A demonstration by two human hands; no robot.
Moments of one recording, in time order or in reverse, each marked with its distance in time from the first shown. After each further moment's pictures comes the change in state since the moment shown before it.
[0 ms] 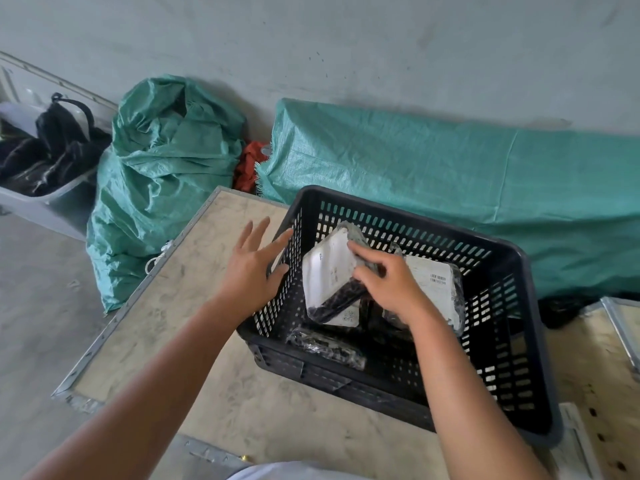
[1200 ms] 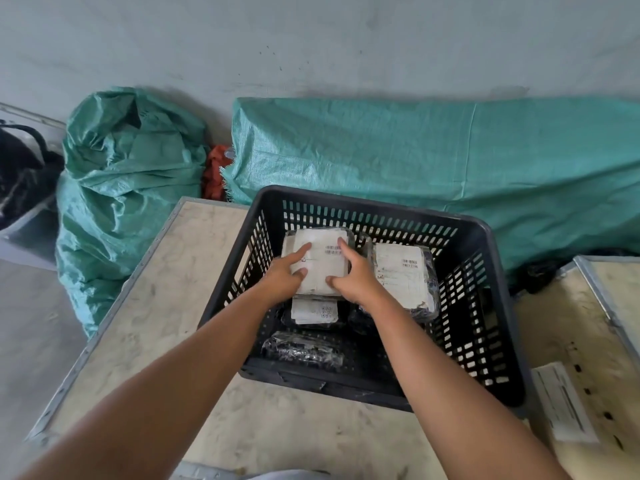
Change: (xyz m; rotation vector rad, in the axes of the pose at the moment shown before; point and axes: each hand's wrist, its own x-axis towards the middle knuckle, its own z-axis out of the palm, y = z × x) left_hand 0.059 0.021 0.109 -0.403 -0.465 -0.325; right_hand 0.039 0.052 0.009 0.074 0.103 0.197
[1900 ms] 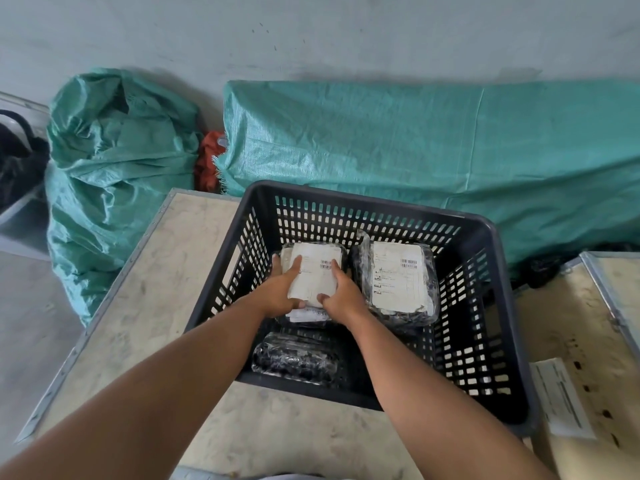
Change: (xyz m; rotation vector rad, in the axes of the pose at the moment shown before) left_hand 0.025 -0.048 0.018 0.453 -0.268 -0.077; right_hand 0.011 0.041 0.032 -0.202 0.000 0.132
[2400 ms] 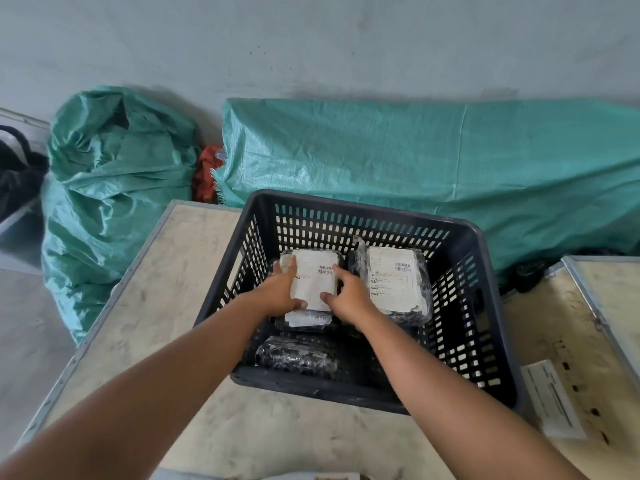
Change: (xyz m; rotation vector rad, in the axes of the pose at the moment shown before) left_hand -0.025 0.027 -0.022 0.075 0.021 0.020; right_hand -0.023 -0.015 -0.022 0.005 0.065 -0.046
